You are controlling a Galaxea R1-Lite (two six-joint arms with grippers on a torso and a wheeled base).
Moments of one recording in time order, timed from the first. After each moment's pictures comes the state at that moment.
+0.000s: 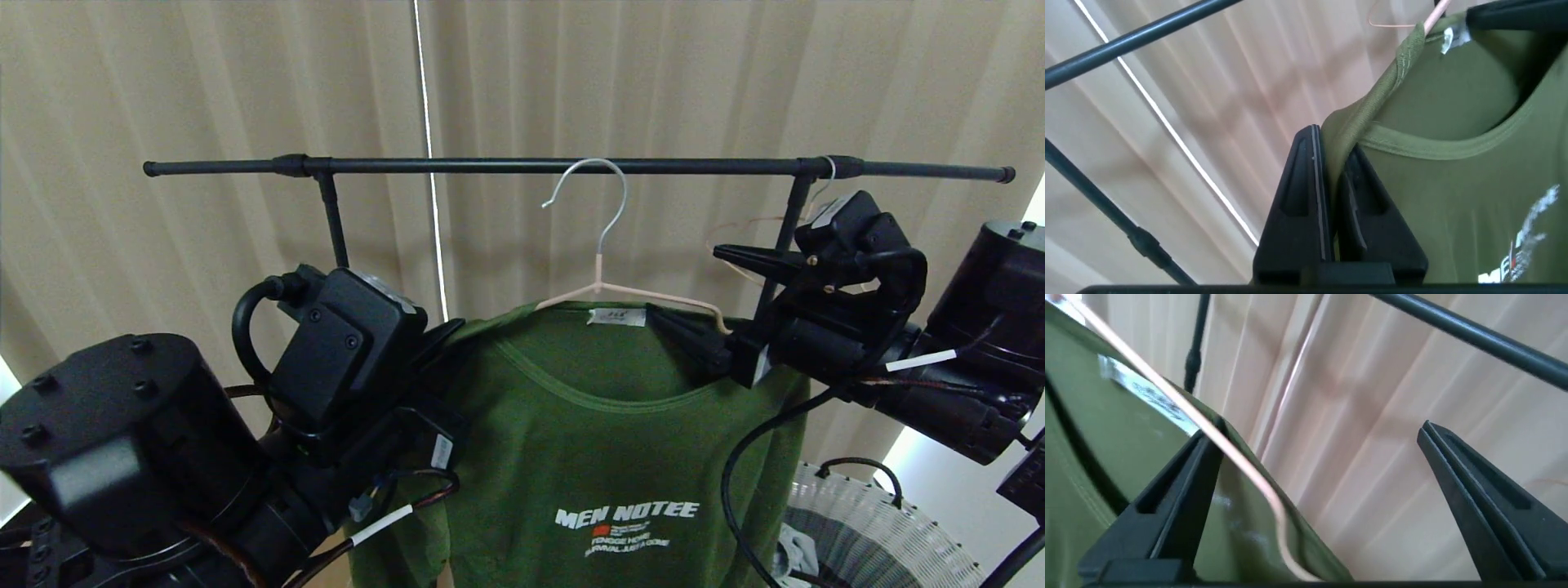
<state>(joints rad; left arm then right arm) -0.84 1.57 -0.49 -1.13 0.32 0.36 0.47 1.58 -0.65 -0.92 0.15 -0.26</state>
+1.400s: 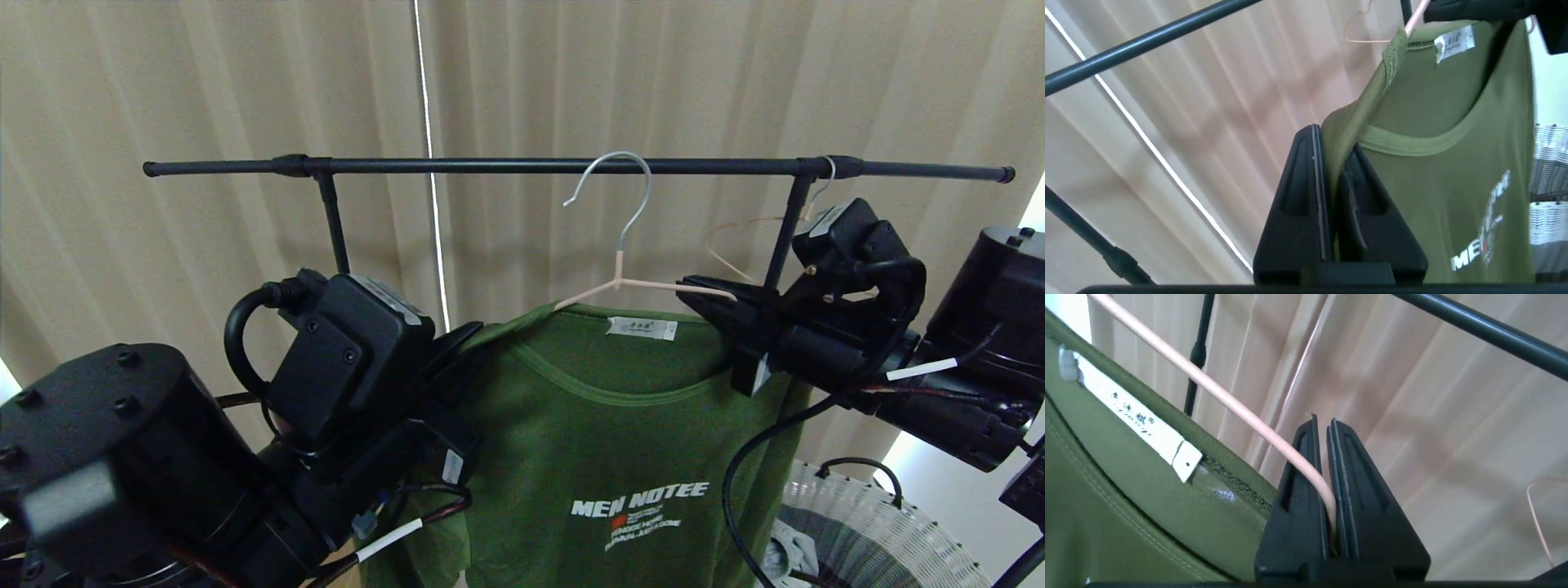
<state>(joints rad) -0.87 1.56 -0.49 -1.16 0.30 0.36 0.47 1.58 -0.64 -0.92 0.15 -0.26</state>
